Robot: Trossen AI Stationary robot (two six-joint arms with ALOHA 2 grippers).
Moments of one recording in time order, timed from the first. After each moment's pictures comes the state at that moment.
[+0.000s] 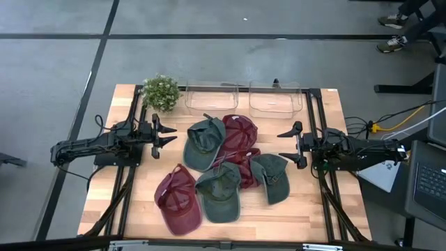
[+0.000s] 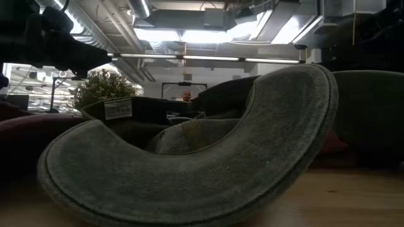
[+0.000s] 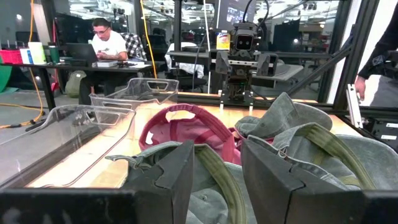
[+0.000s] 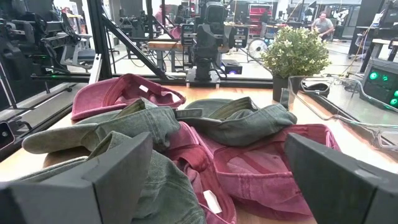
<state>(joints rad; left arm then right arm) 0.20 0.01 0.01 0.03 0.04 -0.04 -0.01 0.06 0.01 0.01 -0.02 -0.03</state>
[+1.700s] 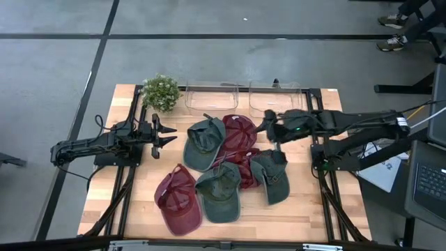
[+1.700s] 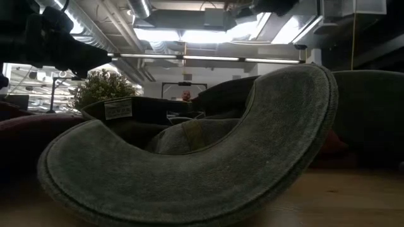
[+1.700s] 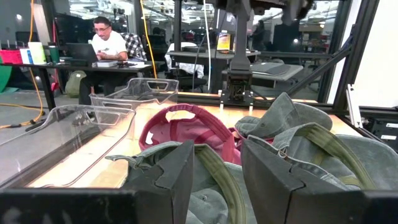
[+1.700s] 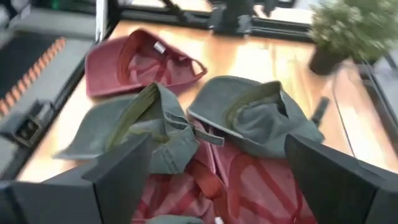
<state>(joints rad) 0.20 0.01 0.01 0.03 0.04 -0.04 0.07 1.14 1.11 -0.50 -0.02 -0.16</state>
